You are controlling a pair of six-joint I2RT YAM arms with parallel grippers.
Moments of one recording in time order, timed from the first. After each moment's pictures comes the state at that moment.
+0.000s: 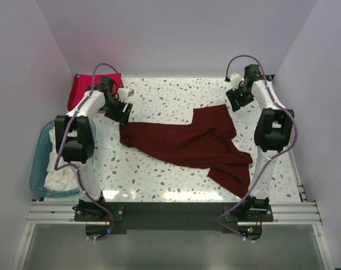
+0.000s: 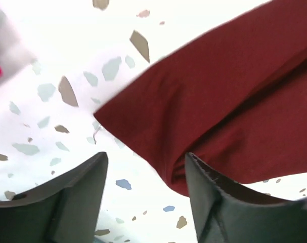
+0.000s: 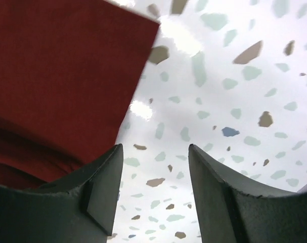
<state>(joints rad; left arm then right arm) -0.05 1.98 1.55 -0.87 0.28 0.39 -0.04 2.19 1.90 -0.91 -0.12 -0.61</state>
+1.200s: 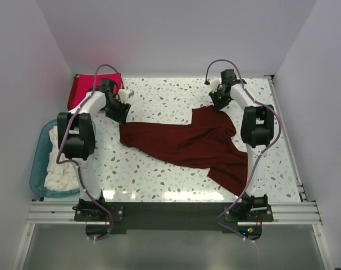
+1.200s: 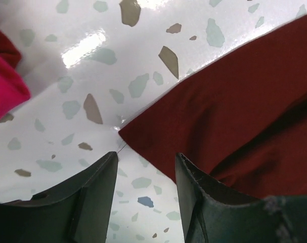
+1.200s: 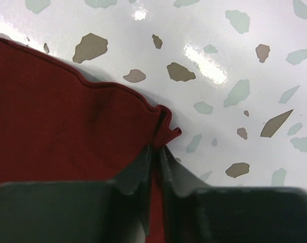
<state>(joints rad) -0.03 2.02 1.57 -0.79 0.25 0.42 0.11 2.37 1.99 -0.76 -0.19 -0.46</state>
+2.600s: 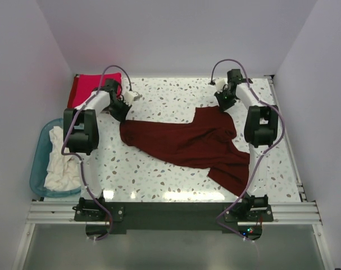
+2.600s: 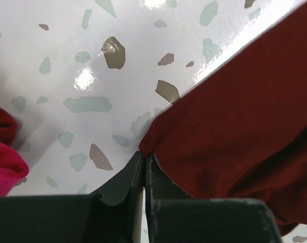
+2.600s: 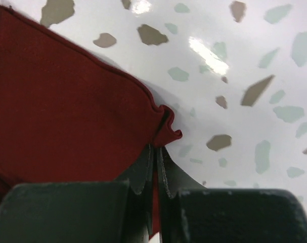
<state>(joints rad) -0.05 2.14 1.63 -0.75 0.28 0.65 0.06 2.36 2.00 -0.82 -0.21 -0.49</state>
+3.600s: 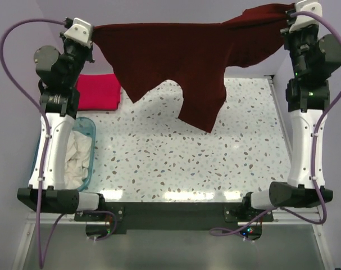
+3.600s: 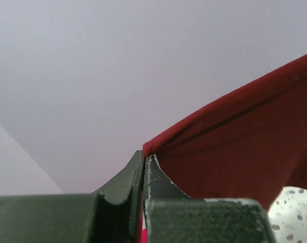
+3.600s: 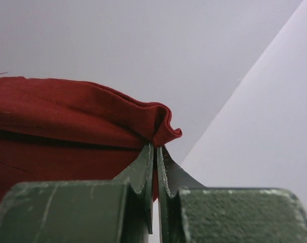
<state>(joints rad) -0.04 1.37 1.67 -0.04 0.22 0.32 -0.09 1.42 1.91 -0.16 -0.11 -0.46</state>
